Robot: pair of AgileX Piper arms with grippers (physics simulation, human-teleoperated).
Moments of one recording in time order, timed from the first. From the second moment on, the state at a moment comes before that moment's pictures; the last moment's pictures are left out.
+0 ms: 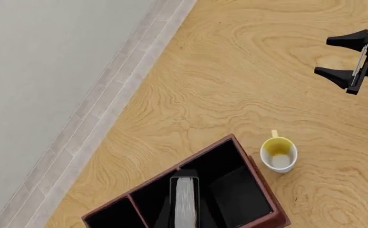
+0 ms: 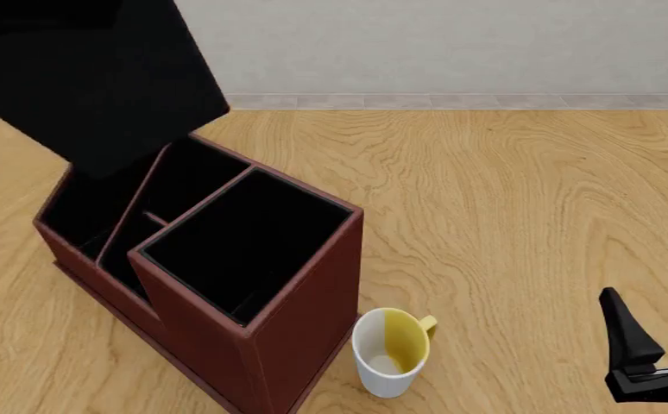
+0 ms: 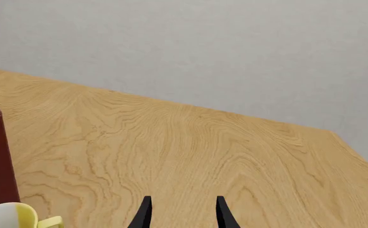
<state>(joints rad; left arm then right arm) -0.72 1.09 -1.74 1.22 0.51 0.03 0.14 0.00 -0.10 -0.19</state>
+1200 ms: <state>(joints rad) -0.64 1.37 -1.91 1.22 0.33 0.03 0.17 0.00 -0.12 -0.22</state>
